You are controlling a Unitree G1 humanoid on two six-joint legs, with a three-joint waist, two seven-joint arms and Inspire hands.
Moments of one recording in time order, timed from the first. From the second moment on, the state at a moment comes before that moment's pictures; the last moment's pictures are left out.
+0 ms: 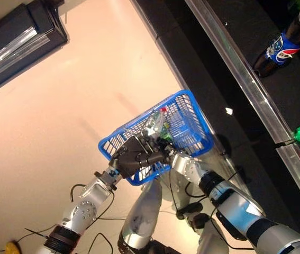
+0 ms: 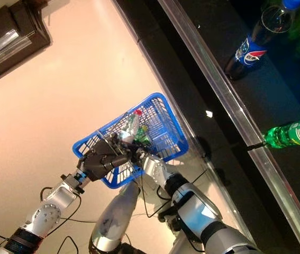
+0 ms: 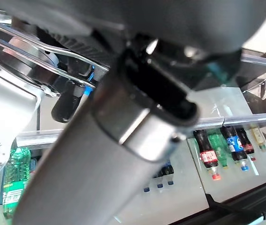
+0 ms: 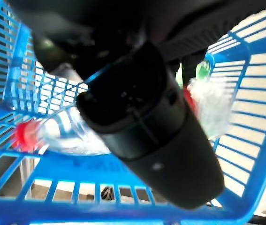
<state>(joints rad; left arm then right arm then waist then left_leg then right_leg) -0.12 0.50 -0.30 0.02 -1.18 0.06 -0.45 -0.83 -0.10 0.60 0.96 1.18 0.19 -0.12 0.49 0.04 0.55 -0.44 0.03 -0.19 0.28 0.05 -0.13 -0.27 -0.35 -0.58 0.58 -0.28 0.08</state>
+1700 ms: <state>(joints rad) 0.04 0.31 -0.02 0.45 -1.08 -0.19 -0.01 -0.09 -0.29 0.44 0.34 0.91 0.12 0.22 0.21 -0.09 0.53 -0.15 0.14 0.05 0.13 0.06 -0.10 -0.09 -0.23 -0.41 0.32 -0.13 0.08</state>
